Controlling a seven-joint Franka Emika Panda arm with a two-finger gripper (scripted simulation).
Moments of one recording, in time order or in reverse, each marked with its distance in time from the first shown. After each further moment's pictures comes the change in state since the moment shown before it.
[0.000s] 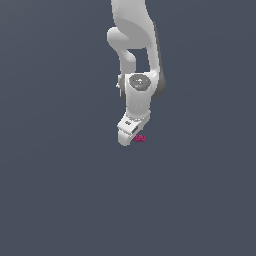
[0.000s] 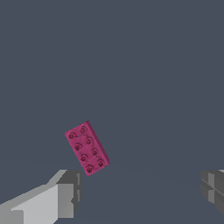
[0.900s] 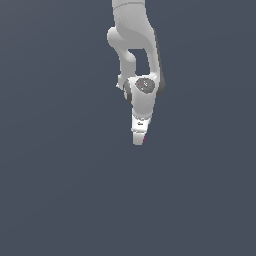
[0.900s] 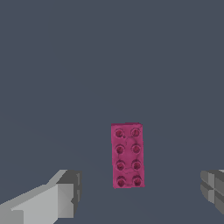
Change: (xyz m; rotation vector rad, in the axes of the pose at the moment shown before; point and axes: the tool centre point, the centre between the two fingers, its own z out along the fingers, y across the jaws) arm -0.001 -0.048 0.032 0.016 0.004 -0.451
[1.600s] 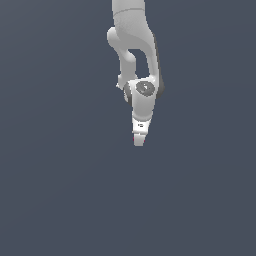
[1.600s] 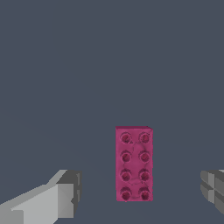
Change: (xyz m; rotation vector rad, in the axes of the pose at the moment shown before) arm 0.001 -0.004 0.015 0.000 0.001 -0.036
